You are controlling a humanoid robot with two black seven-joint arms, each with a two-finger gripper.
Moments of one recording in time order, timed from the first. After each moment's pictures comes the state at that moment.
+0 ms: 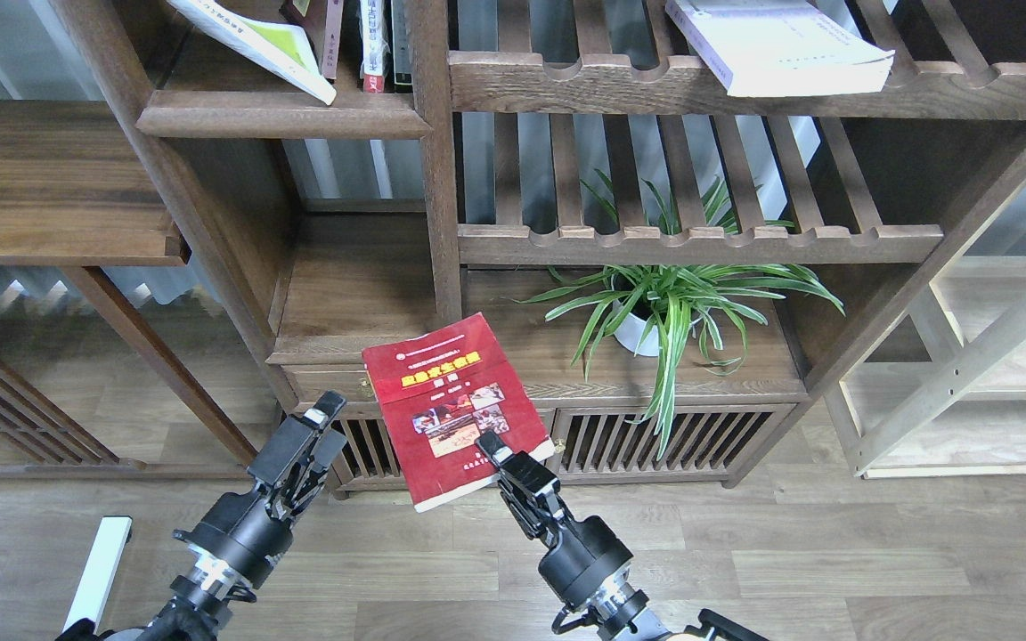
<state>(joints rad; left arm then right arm) 0.10 0.19 -0.99 -1.29 -0.19 -0.49 0.05 0.02 0.02 0.61 1.11 0.17 0.58 0.24</state>
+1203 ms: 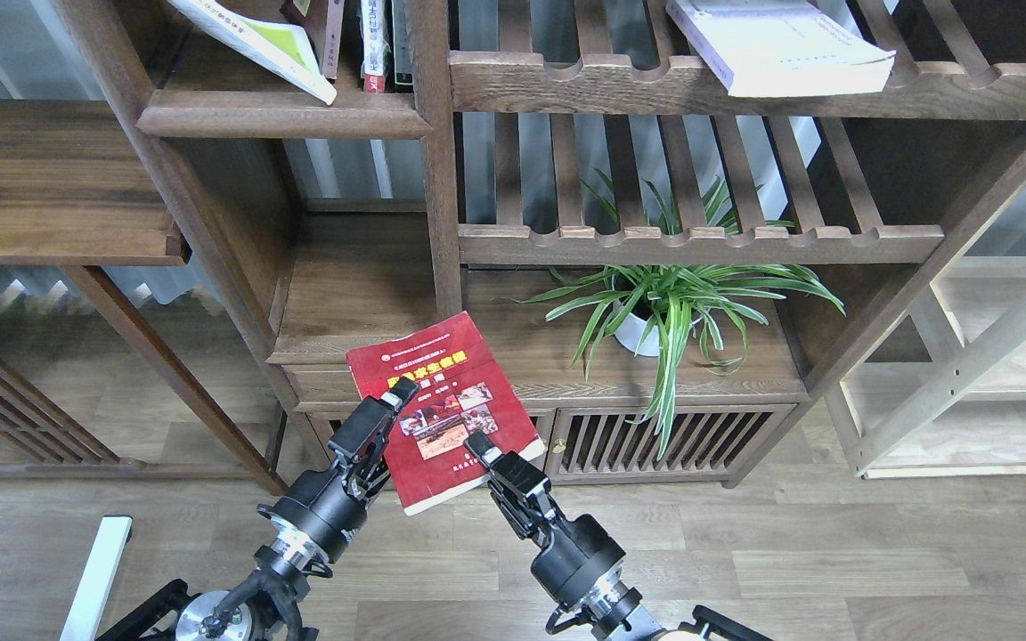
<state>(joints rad) -0.05 0.05 -0.88 -1.14 -0.24 -0.49 0.06 0.04 0.01 0.60 1.12 0.18 0.58 0.24</state>
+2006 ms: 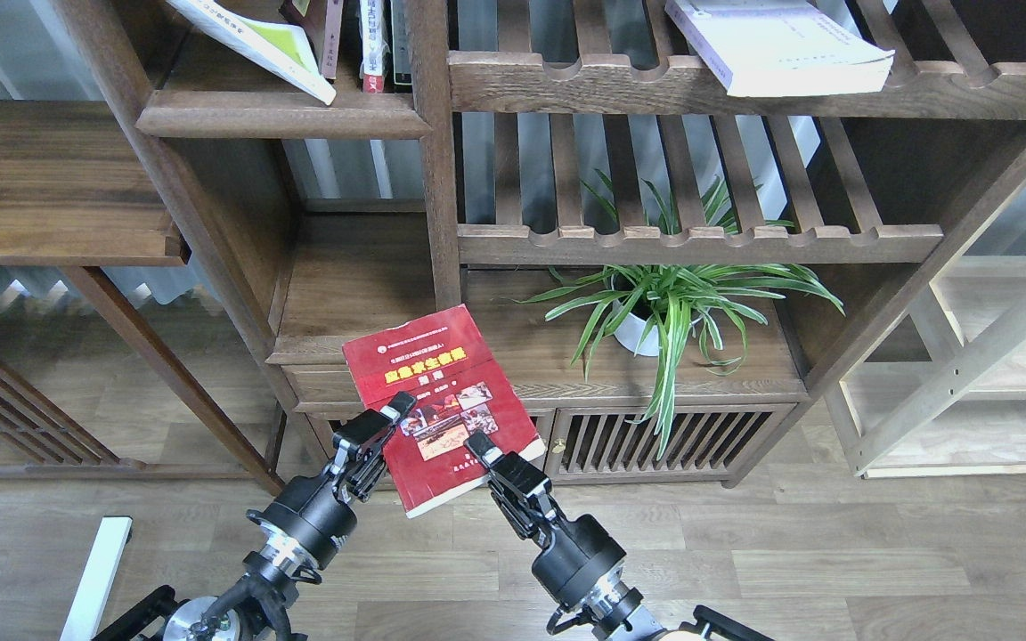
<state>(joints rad) -0.03 0.07 -0.89 -1.14 -0.24 -0.49 0.07 0.04 0.01 0.60 1.12 0.18 0.58 0.24</state>
